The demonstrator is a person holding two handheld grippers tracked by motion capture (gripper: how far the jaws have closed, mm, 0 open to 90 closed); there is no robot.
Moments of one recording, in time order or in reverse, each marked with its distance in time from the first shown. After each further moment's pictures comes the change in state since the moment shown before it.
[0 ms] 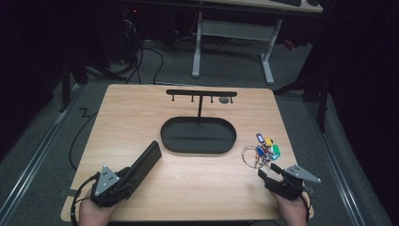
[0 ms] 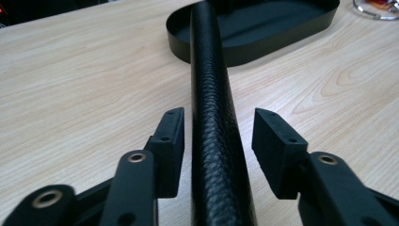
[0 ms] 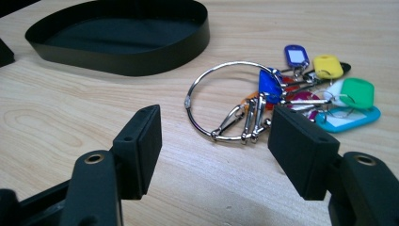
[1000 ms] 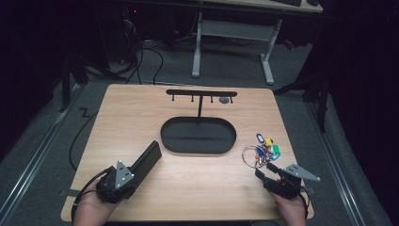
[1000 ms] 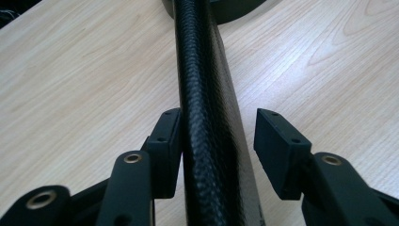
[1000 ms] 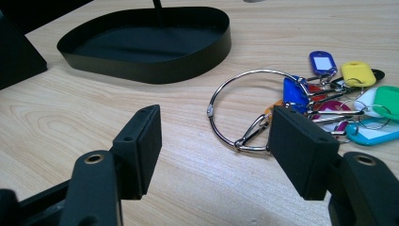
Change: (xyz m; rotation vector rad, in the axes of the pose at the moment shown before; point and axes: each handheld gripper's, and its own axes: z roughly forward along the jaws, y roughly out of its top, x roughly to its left) left arm -0.013 0.039 0.003 0.292 0.056 0.222; right arm 0.001 0.002 0.003 -0.020 0.083 0.020
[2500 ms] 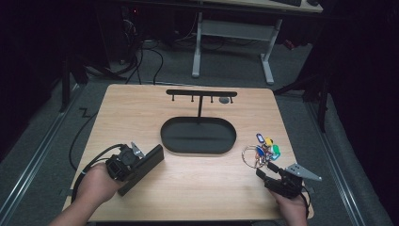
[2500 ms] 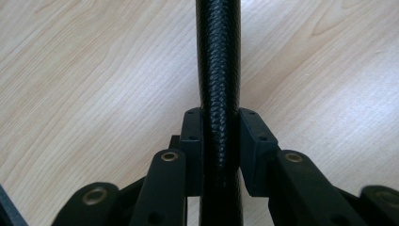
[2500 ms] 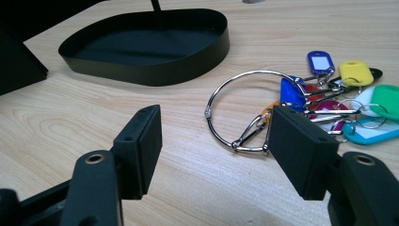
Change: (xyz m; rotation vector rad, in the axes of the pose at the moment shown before) left arm 0.026 0.059 0.015 0.351 -0.155 0.029; right arm -0.004 0.000 -0.001 -0.005 0.007 0.019
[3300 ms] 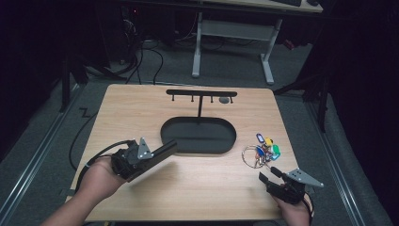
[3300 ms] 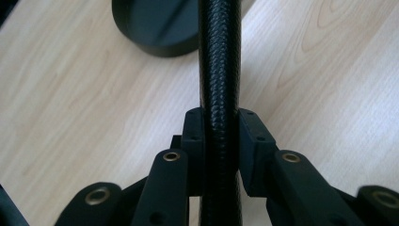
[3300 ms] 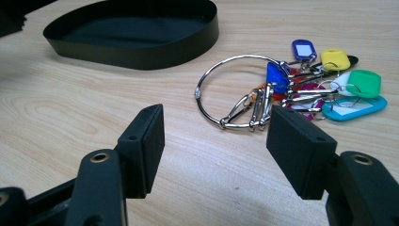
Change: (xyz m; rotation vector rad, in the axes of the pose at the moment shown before) left arm -0.015 0.027 -0.030 -0.184 0.038 0.202; right arm 0.003 -0.010 -0.012 0.020 -0.056 -0.040
